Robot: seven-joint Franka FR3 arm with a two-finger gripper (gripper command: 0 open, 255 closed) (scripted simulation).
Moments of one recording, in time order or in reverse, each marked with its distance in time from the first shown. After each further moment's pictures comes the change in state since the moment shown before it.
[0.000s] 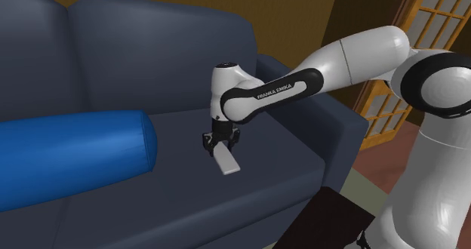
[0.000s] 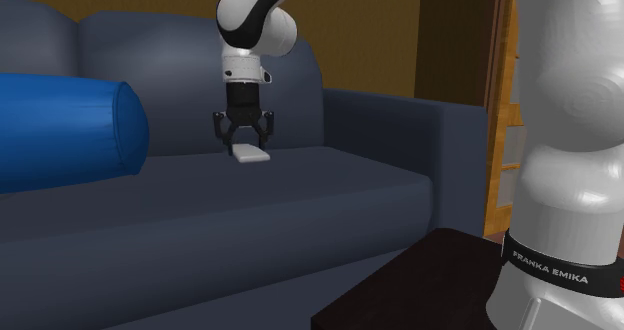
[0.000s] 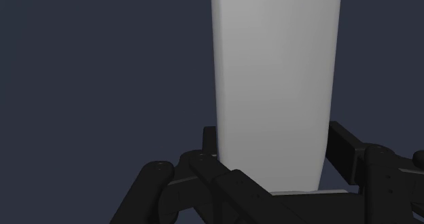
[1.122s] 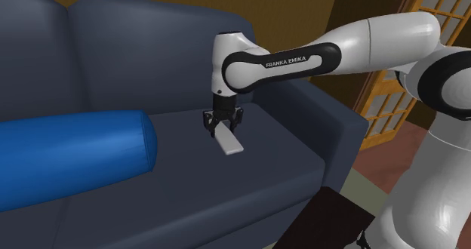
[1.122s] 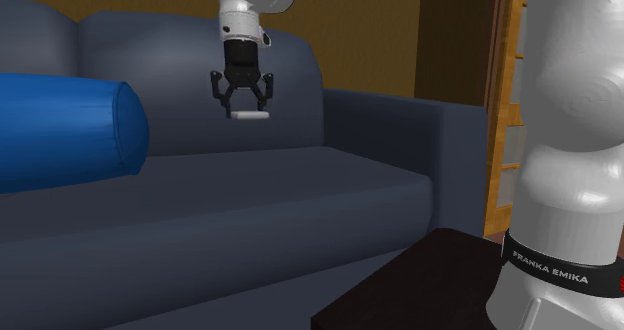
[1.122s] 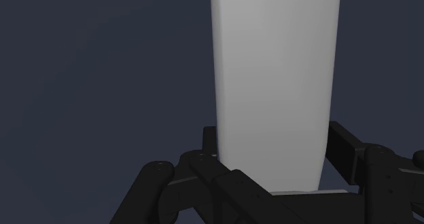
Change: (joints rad) arm -0.005 -0.074 0.005 0.143 0.030 -0.212 -0.021
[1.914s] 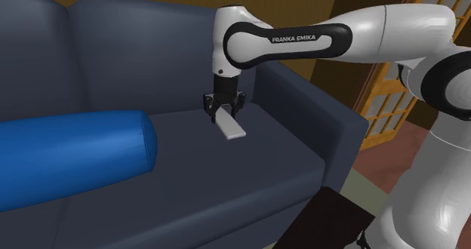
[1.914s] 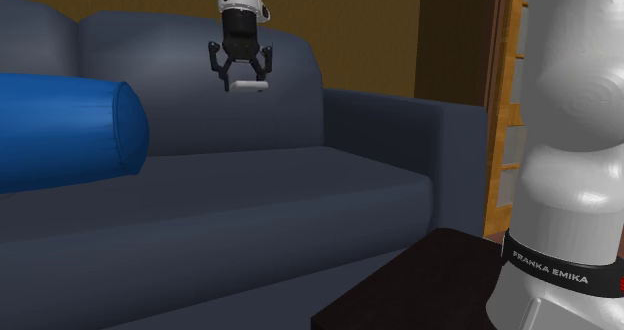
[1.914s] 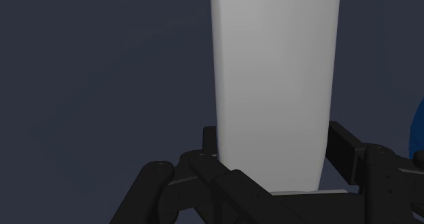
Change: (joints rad) arm 0.001 -0.012 0.002 0.142 0.005 -0.154 -0.004
